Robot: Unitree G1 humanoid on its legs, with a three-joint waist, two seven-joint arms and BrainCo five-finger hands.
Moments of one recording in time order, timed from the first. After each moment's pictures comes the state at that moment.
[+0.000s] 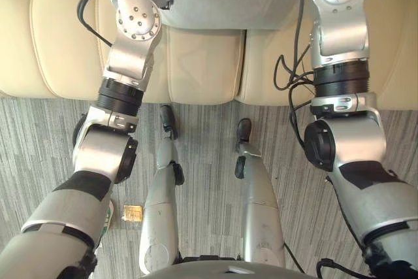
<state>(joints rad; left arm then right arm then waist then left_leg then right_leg) -1.26 0.26 -0.11 0.48 -0.07 -0.14 0.53 -1.33 -0.37 -0.08 0.44 -0.16 -0.08 -0.62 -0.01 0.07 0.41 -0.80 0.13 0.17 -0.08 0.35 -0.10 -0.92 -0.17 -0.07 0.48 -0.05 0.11</state>
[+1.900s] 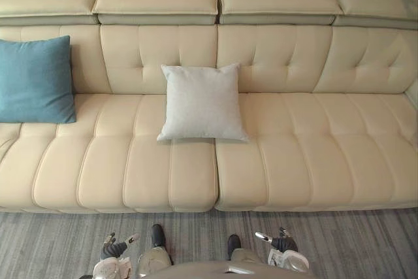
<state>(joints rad) 0.16 0.08 0.31 0.92 -0.04 -0.07 0.12 0.13 -0.02 -0.30 0.84 0.07 -0.06 -0.09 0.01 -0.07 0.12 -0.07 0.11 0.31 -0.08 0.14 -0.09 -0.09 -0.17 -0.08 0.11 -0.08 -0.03</state>
